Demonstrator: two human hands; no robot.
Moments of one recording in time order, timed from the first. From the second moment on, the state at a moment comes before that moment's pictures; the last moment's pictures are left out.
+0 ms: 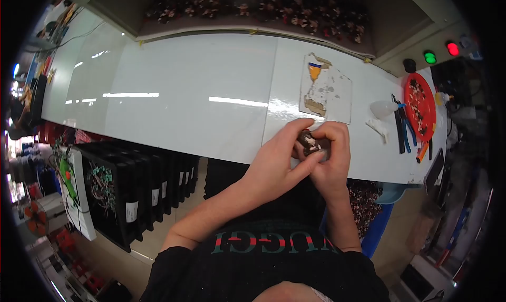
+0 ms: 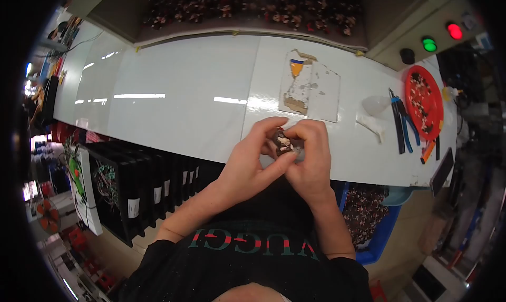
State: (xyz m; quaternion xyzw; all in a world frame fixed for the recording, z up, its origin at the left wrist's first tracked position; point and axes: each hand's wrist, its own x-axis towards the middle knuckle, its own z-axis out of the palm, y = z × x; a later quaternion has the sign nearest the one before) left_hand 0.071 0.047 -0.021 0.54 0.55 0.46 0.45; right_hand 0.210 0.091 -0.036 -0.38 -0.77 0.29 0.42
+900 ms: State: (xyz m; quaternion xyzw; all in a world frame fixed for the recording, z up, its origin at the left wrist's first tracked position) left_hand 0.065 0.047 -0.041 0.50 0.44 0.62 0.42; right_hand 0.210 0.087 -0.038 -0.34 -0.75 0.31 0.47
